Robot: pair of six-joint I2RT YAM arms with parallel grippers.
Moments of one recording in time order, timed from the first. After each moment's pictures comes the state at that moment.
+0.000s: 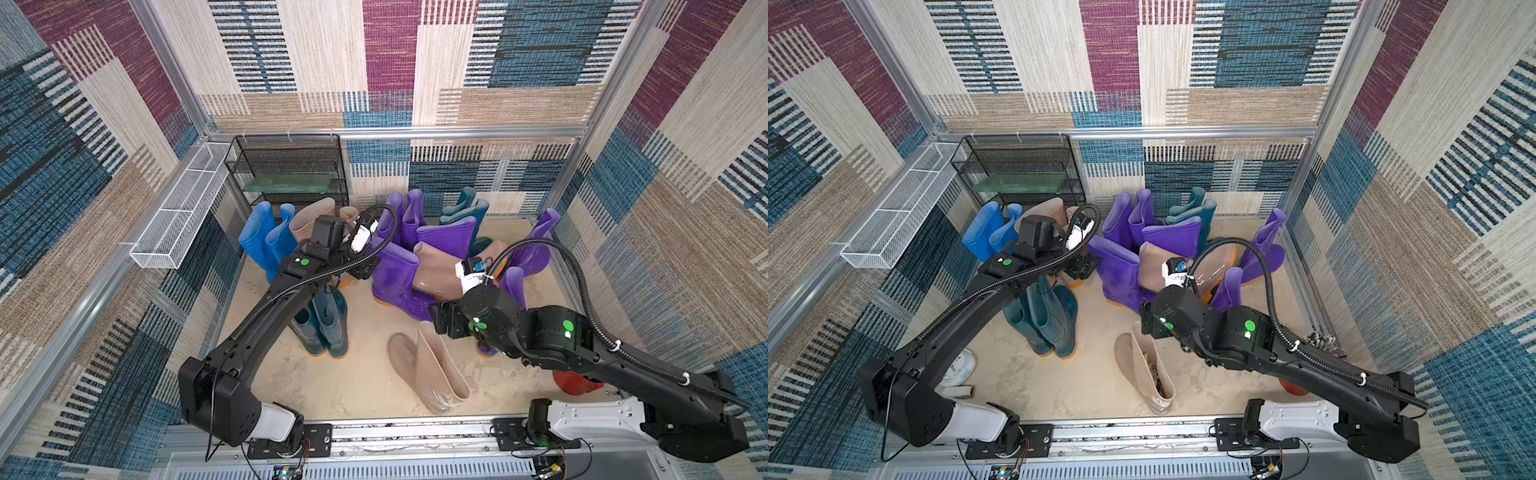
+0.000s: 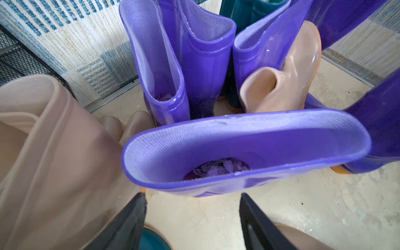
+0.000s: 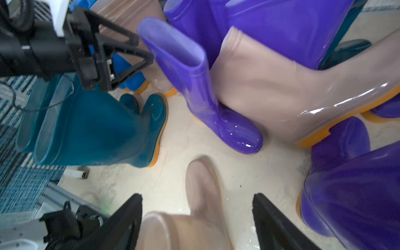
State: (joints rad) left arm -0.38 1.44 1.37 -0.54 0.23 0.18; right arm 1.07 1.12 1.33 -0.93 0.45 0.73
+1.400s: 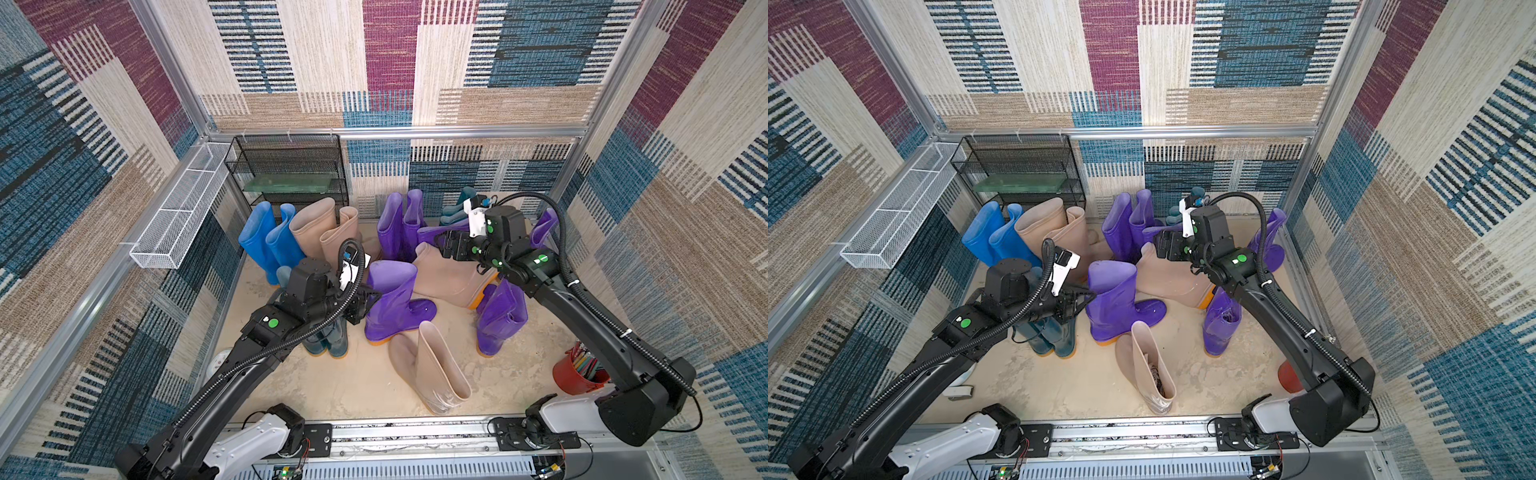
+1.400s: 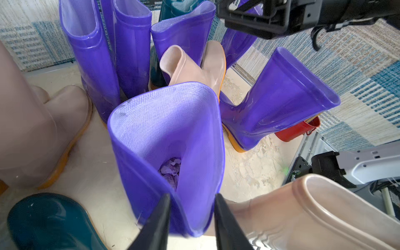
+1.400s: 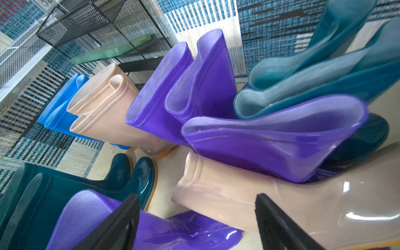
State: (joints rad) left arm -0.57 1.00 1.09 -0.61 0.31 -0.13; right arm 0.46 1.37 1.43 -0.55 -0.08 0.40
